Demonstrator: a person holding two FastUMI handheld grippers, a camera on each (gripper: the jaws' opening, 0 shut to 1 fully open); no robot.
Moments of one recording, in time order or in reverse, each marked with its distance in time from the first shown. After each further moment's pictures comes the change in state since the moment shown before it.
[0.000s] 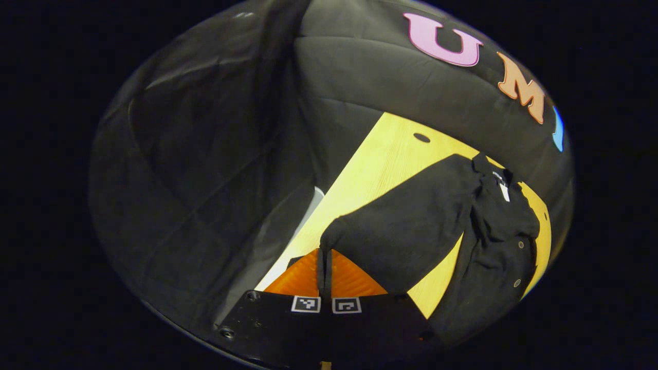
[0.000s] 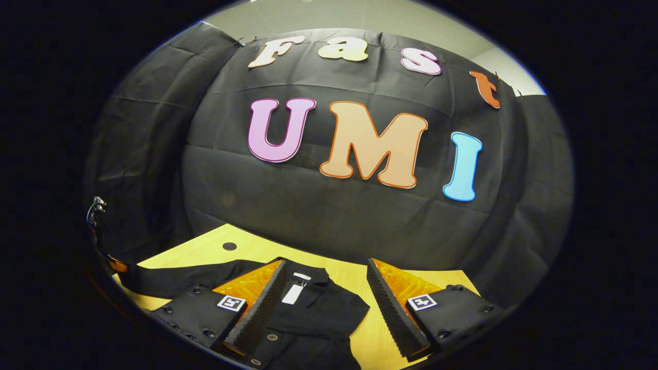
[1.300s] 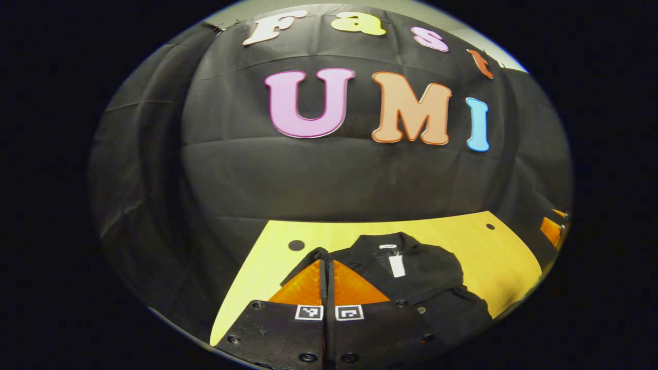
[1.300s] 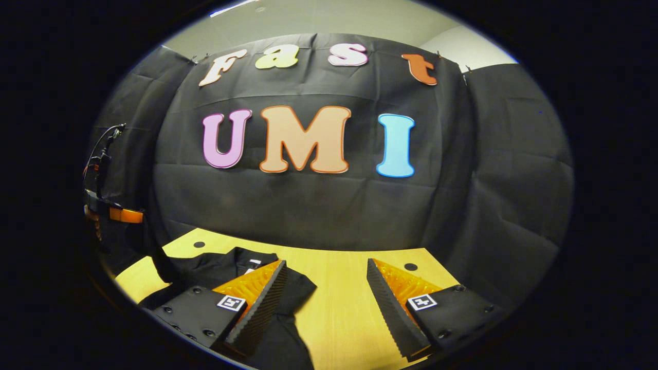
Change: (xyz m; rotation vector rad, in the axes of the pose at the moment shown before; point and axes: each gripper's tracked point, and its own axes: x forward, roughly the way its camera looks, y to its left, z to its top) left arm -0.087 -0.285 0.179 0.311 -0.406 -0.355; right arm -0.073 -0.156 -0.068 0.174 -0.003 -0.140
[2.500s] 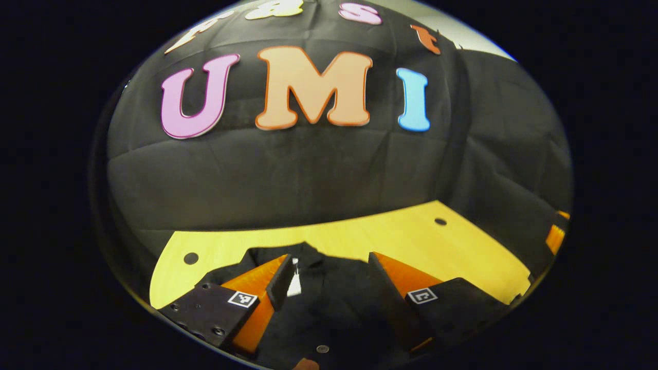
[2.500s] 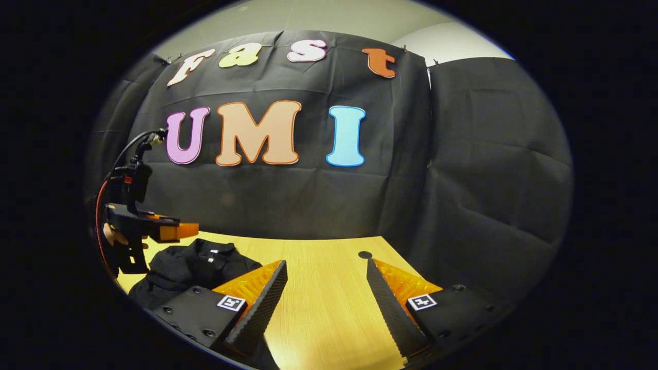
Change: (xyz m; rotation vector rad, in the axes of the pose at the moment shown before) left arm 0.092 -0.224 0.001 0.055 -0.038 -0.258; right arm -0.031 -0.082 -0.026 0.045 0.029 -0.146
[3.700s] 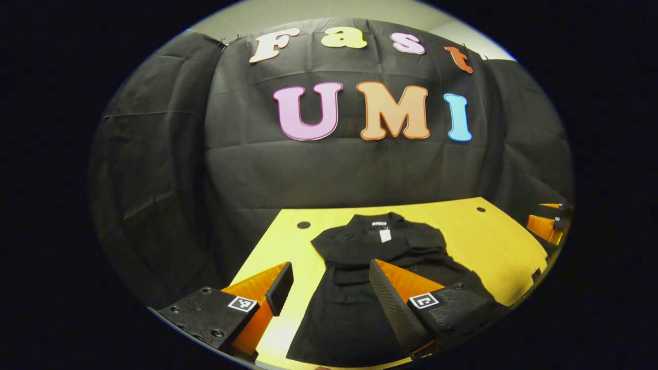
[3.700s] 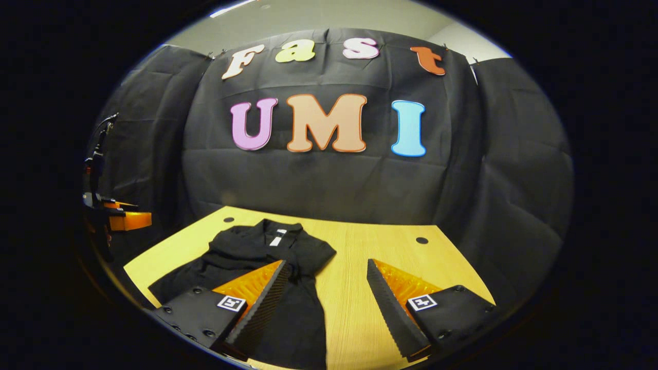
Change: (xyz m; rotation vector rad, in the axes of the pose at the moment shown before) left arm -0.290 0.143 -0.096 -0.025 0.041 0.352; right arm -0.072 0.104 -0.064 -0.100 0.079 0.284
